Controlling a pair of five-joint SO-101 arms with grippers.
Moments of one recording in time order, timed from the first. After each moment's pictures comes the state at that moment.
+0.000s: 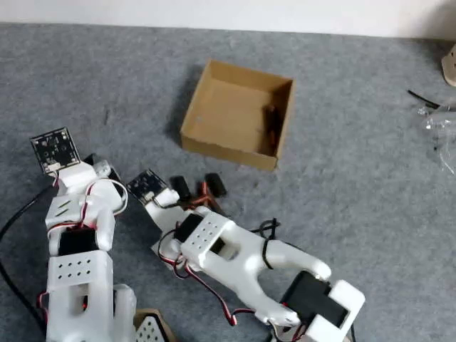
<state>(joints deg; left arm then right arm) -16.4 -60.0 74.9 23.6 16.0 -59.9 -0.3 37.2 41.7 -6.7</state>
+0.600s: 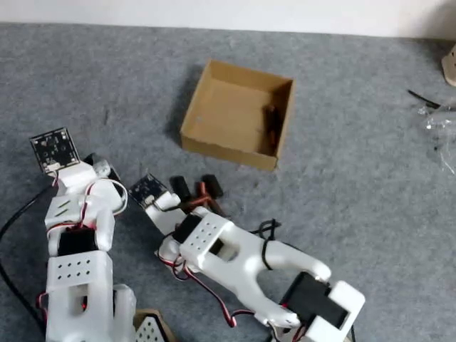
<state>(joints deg) -16.4 -60.0 74.9 23.6 16.0 -59.9 1.5 37.0 46.2 -6.6</state>
